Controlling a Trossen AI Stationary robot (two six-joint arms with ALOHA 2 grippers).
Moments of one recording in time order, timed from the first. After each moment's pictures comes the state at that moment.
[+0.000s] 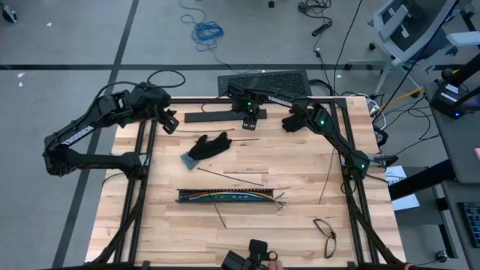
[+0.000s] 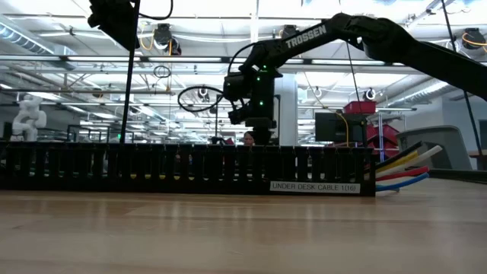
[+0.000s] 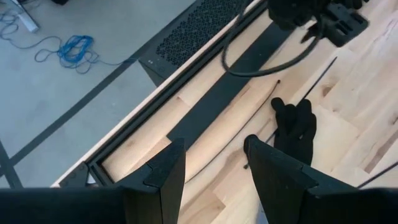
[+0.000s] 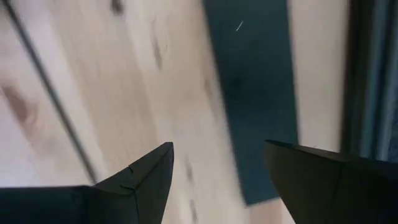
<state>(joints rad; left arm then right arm) 0.51 0.97 1.26 -1.15 -0.26 -0.13 -0.51 2.48 2.32 -1.31 0.08 -0.32</state>
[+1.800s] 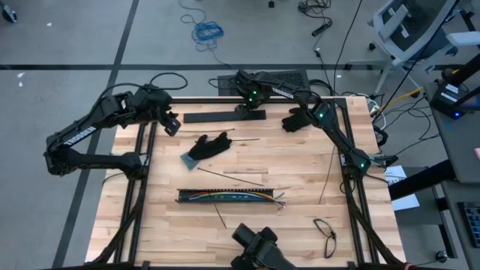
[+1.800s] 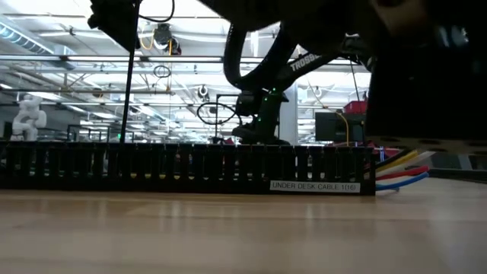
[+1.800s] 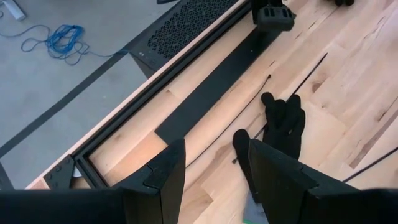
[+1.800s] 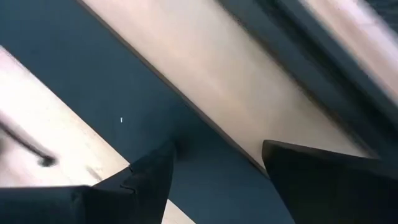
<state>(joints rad) 0.50 0.97 1.26 -1.17 -0.23 -0.18 -0.65 2.56 2.31 -1.11 -0.15 0.18</state>
